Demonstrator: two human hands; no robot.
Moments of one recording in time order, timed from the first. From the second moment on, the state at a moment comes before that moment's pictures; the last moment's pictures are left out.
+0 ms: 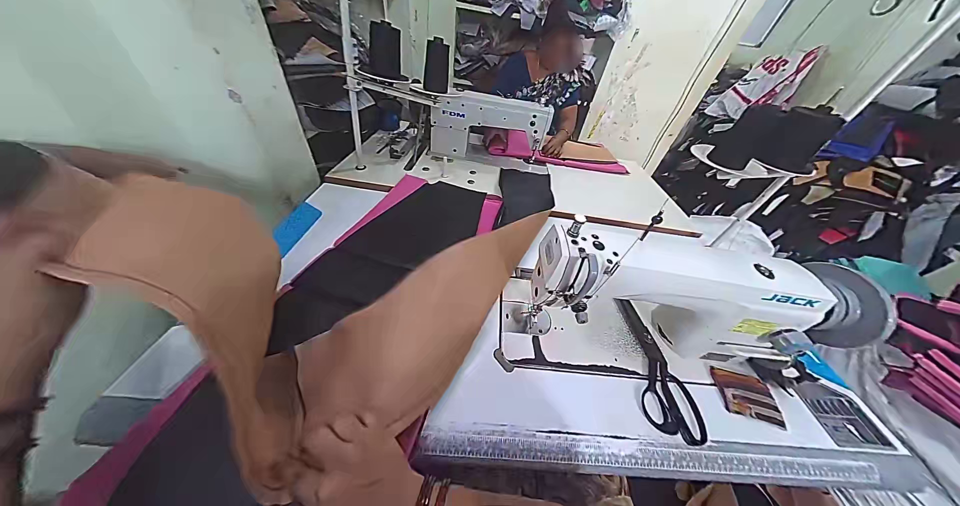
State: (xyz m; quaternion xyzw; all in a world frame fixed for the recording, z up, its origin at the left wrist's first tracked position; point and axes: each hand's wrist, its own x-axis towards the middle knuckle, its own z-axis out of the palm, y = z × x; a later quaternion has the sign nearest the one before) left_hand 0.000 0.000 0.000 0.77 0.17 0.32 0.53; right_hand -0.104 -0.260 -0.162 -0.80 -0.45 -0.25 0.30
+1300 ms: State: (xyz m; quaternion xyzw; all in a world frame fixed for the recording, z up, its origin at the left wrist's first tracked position) left_hand -0.004 -0.072 -0.167 0.93 -0.23 0.28 0.11; right_hand -0.030 -0.366 -0.190 -0.86 -0.30 -0.23 0.35
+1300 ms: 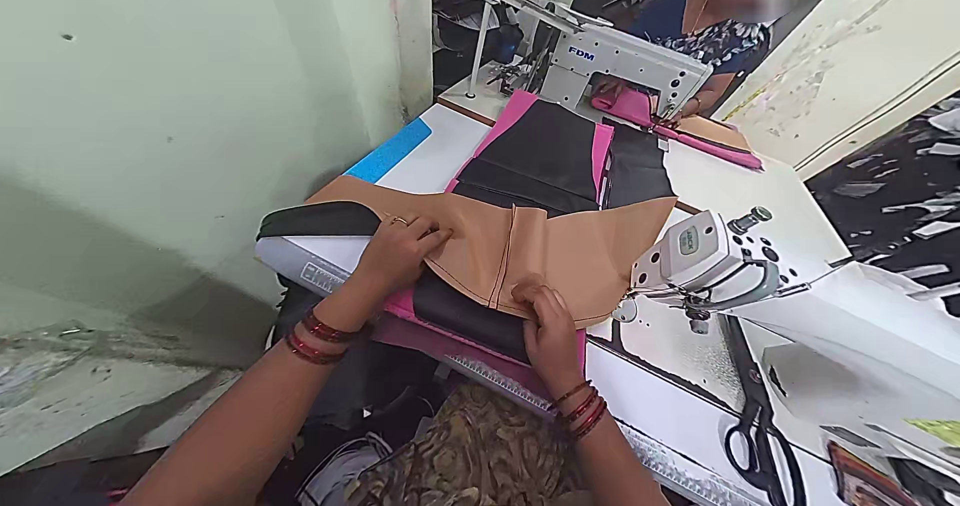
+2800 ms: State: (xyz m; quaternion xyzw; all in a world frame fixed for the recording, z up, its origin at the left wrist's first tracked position) left_hand -0.056 -0.120 -0.208 0.79 -0.49 0.36 0.08; right_hand -0.074 -0.423 -0.211 -0.82 -0.39 -0.38 0.18
